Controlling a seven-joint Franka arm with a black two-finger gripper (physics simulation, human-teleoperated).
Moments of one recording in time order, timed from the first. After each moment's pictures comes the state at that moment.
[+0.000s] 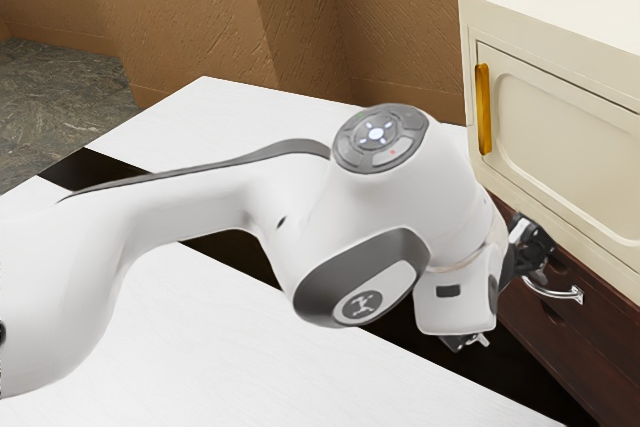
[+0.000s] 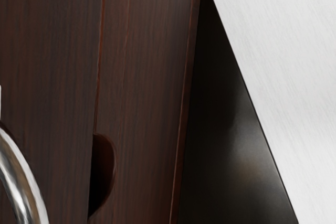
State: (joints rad) arm -0.72 0.09 0.27 -1.83 0.13 2.36 1.41
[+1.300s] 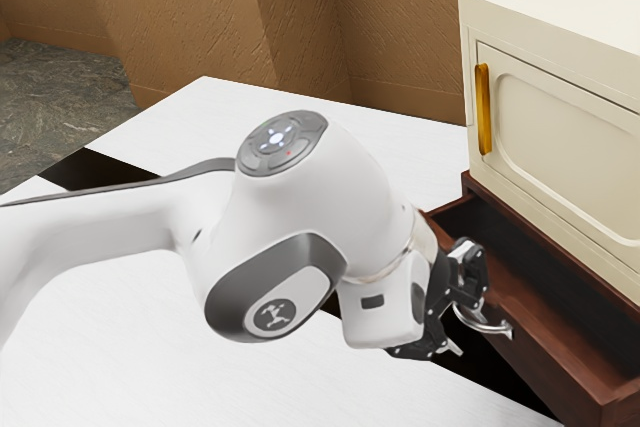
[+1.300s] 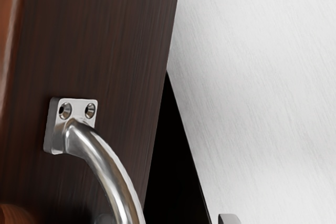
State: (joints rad) arm -0.72 -0.11 0.28 -2.04 0.07 2.38 1.41
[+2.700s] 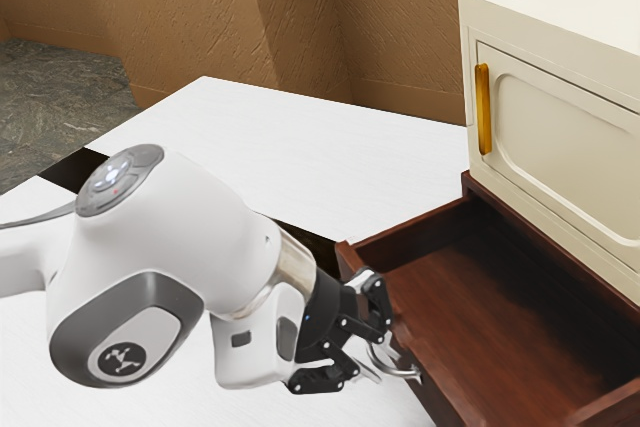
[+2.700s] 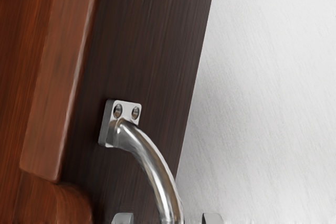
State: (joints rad) arm -0.64 -0.46 0.21 -2.36 0.08 2.40 1.39
